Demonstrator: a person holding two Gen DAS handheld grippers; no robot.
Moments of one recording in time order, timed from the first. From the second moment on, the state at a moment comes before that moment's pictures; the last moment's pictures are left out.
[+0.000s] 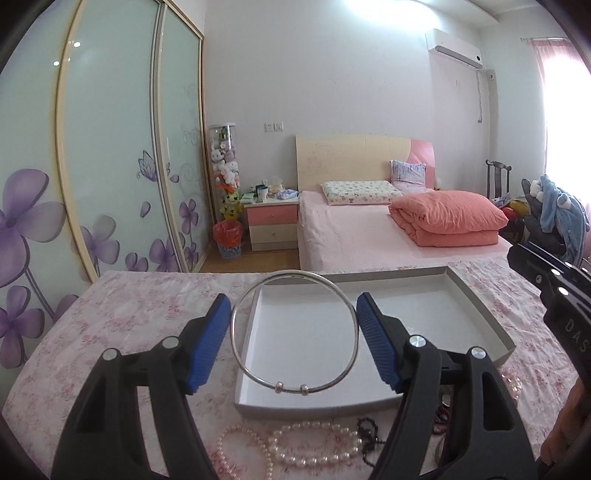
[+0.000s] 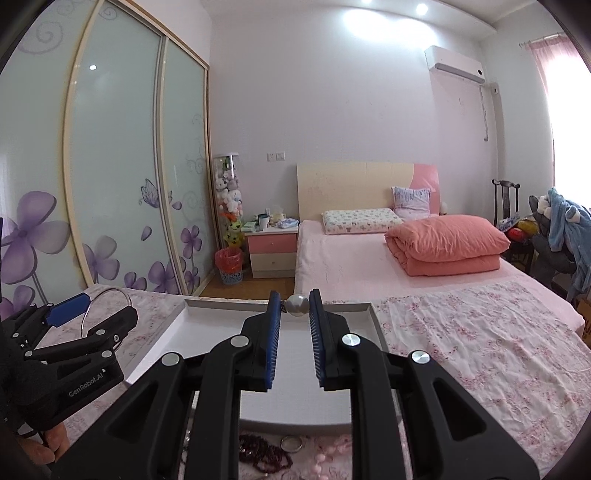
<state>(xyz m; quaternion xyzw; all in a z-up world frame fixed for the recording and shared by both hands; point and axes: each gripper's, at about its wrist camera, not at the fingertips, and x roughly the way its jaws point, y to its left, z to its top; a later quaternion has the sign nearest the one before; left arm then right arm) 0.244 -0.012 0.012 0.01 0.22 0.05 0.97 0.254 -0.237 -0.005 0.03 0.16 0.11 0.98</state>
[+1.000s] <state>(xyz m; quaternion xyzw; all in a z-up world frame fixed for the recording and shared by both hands) 0.339 0.007 -0.035 -0.02 0.31 0.04 0.95 0.329 -0.242 -0.042 0.08 0.29 0.10 0.95</state>
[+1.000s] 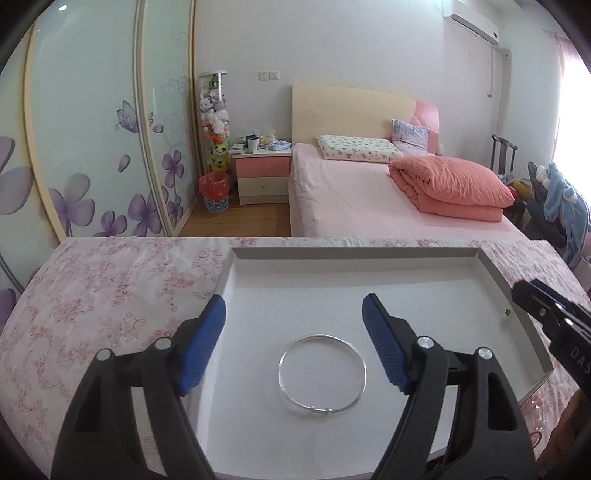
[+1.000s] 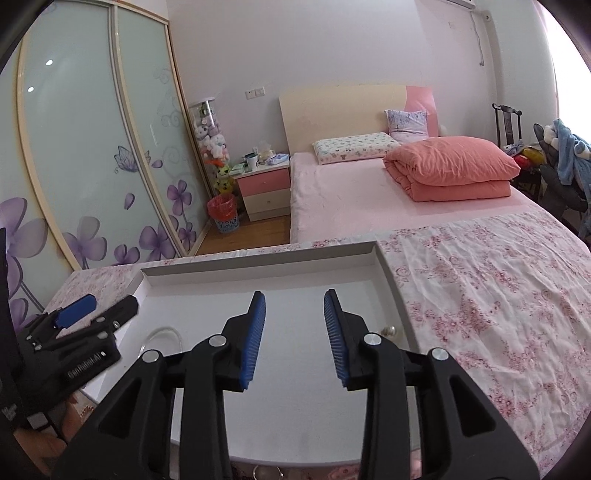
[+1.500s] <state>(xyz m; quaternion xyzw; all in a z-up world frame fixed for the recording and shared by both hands) 0.241 0.036 -0.014 -0.02 0.29 0.06 0.95 0.259 -0.272 -0.037 0.07 0.30 0.09 0.95</state>
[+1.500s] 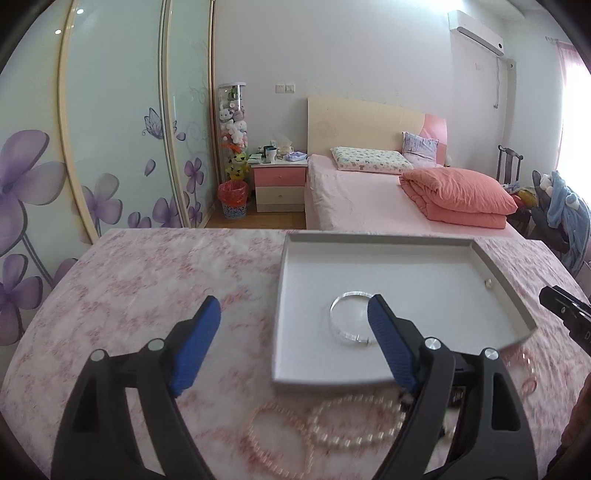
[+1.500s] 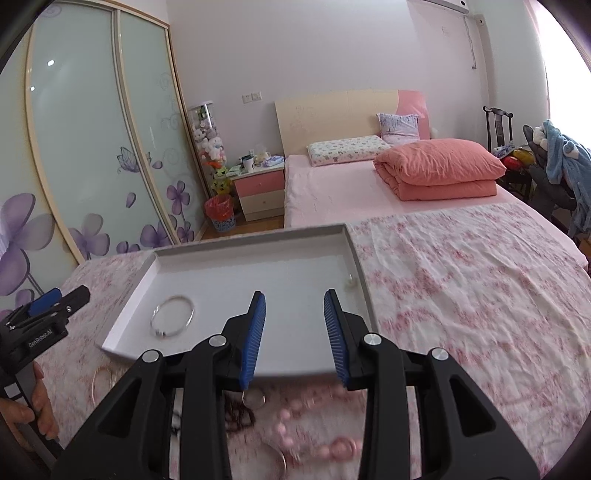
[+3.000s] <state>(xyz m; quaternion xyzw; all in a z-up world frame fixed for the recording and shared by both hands) 0.185 0.056 -0.075 -0.02 0.41 0.07 0.91 0.186 -0.248 -0.106 -0.03 0.43 0.09 0.90</state>
